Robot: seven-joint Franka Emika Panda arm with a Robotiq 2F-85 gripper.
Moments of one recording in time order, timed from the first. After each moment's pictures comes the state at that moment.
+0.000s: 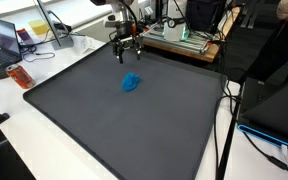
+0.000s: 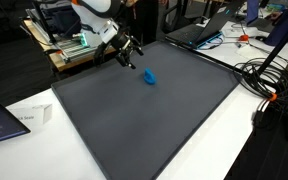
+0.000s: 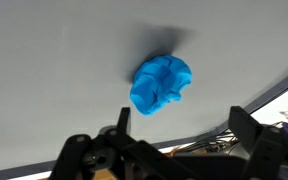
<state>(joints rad) -1.53 1.28 1.52 -2.41 1.63 3.76 -2.53</state>
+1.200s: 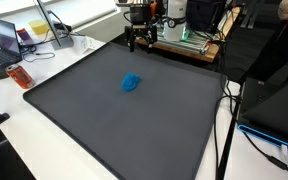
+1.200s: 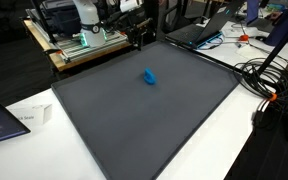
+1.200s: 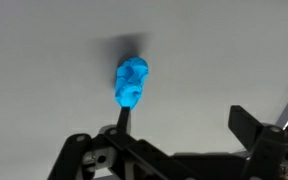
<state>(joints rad) -1.15 0.86 1.58 -2.30 1.85 3.96 -1.91</state>
